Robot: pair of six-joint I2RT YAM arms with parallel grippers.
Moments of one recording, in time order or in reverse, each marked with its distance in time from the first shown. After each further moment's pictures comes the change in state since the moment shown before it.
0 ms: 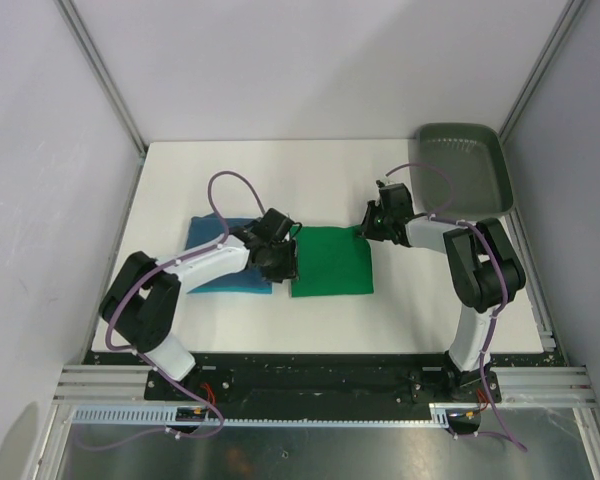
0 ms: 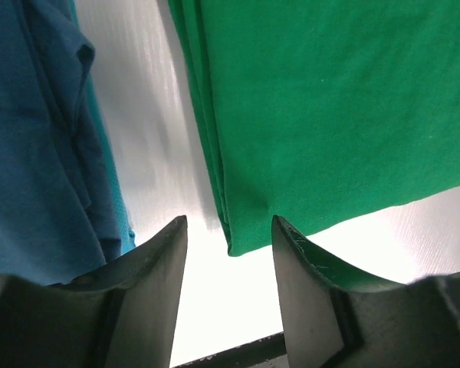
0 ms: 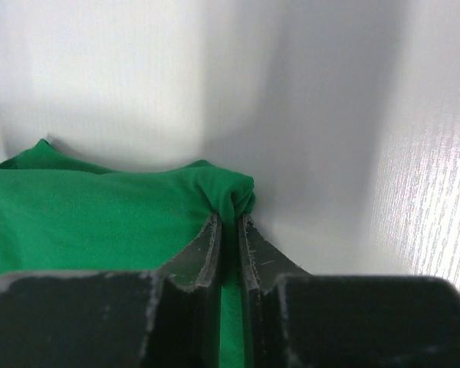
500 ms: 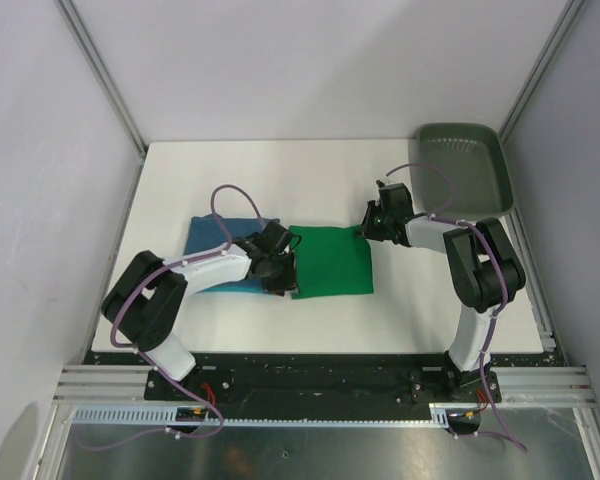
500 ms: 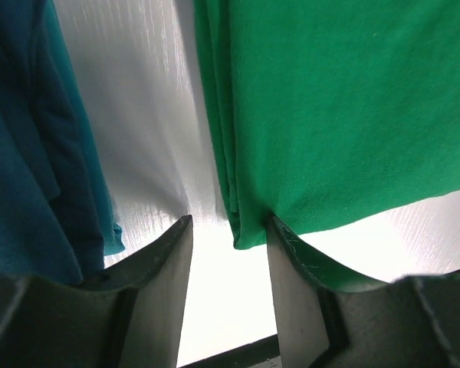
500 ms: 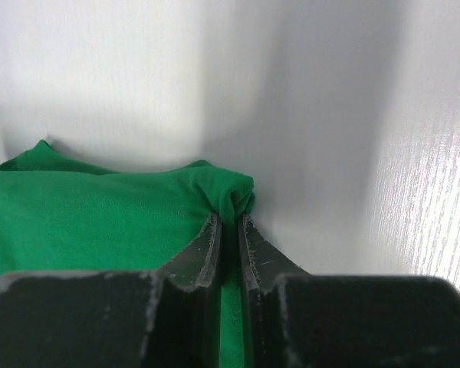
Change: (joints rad) left arm -0.014 0.012 -0.095 0.078 0.047 -0.053; right arm 0.001 0.000 0.002 -0.005 0.003 0.006
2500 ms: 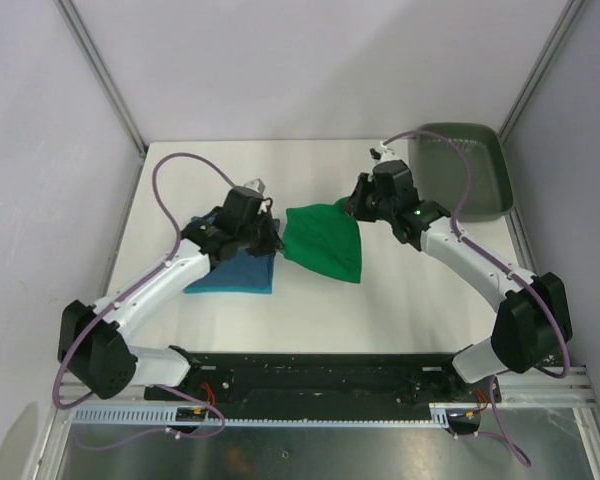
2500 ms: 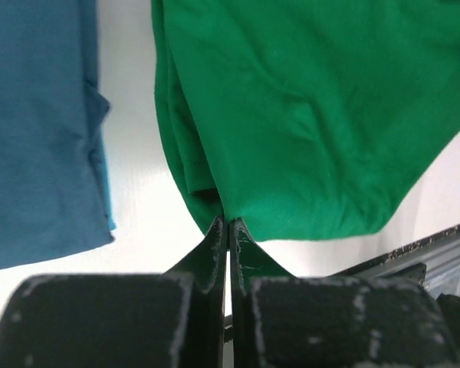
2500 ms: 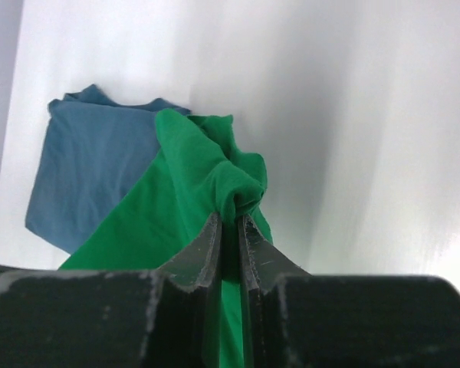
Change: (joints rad) left arm 0.059 -0.296 0.167 -0.116 -0.059 -0.025; right arm 0.167 -0.417 0.126 -0.301 0.134 0.056
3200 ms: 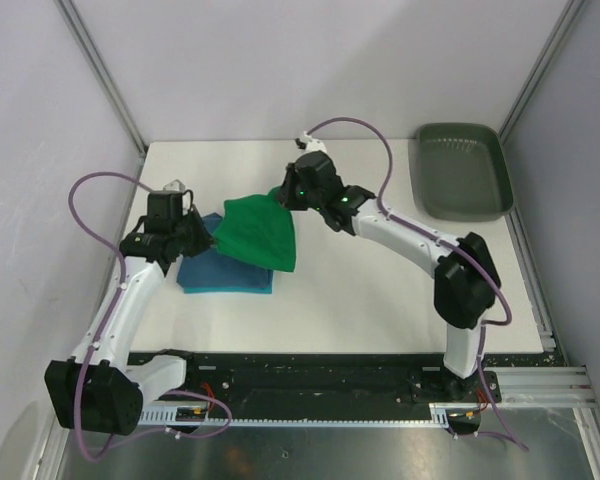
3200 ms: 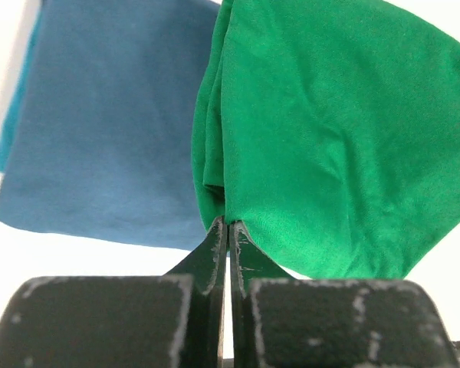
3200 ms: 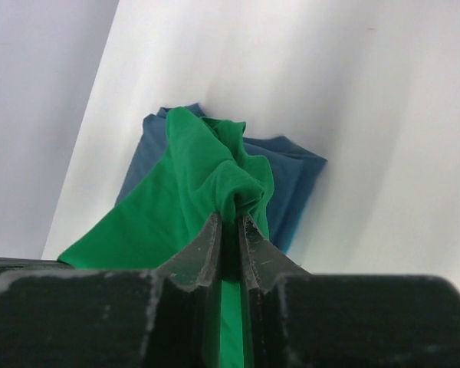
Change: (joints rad) left arm 0.483 -0.230 -0.098 -0.119 0.037 0.183; right arm 0.261 0.374 0.407 0.064 0.114 0.072
